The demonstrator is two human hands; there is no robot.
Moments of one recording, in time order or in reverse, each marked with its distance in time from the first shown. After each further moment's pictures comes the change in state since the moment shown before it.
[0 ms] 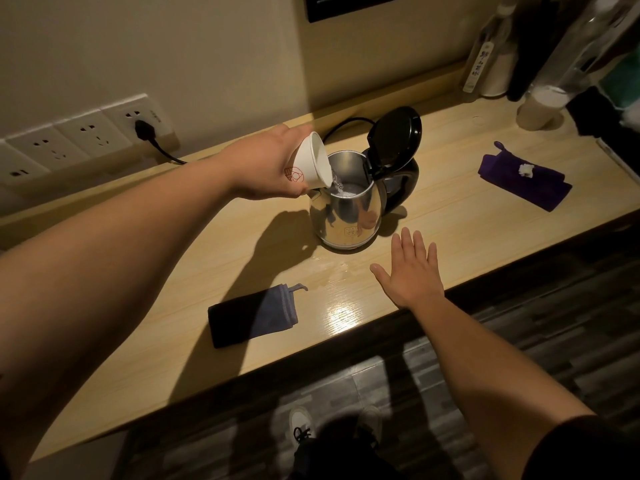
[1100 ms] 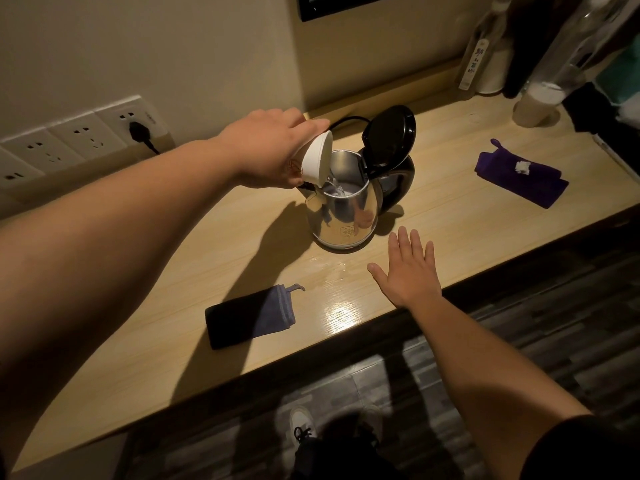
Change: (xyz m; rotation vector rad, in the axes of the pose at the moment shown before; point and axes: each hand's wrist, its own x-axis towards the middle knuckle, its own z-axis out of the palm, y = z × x) left_hand 0.015 0.008 -0.014 0.388 0.030 0.166; right_hand -0.001 -0.001 -0.001 -0.004 -0.005 -0.001
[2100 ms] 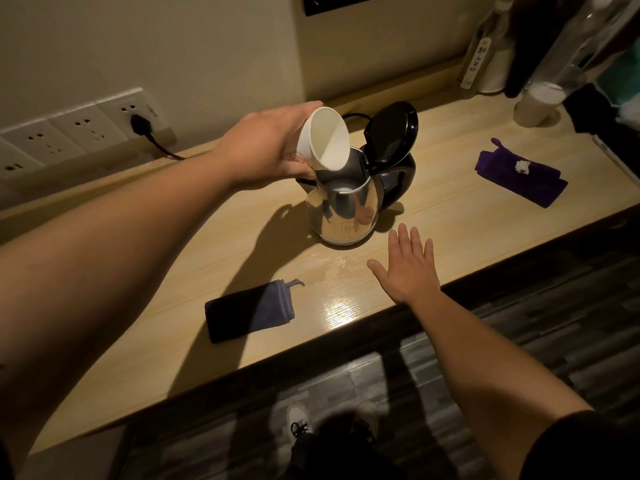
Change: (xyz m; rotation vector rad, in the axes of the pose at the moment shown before) left_hand -0.016 0.009 0.005 -0.384 0.185 -0.135; right_hand 0.000 0.001 -0.003 0.028 -0.014 -0.006
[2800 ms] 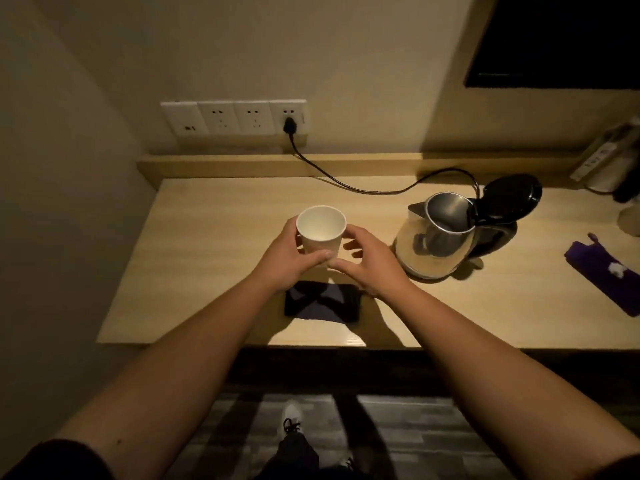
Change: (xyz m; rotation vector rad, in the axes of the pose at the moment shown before) left_hand -0.209 -0.012 0.054 -0.841 0.301 -0.790; right_hand -0.052 -0.201 -0.117 0.646 -0.019 -0.567
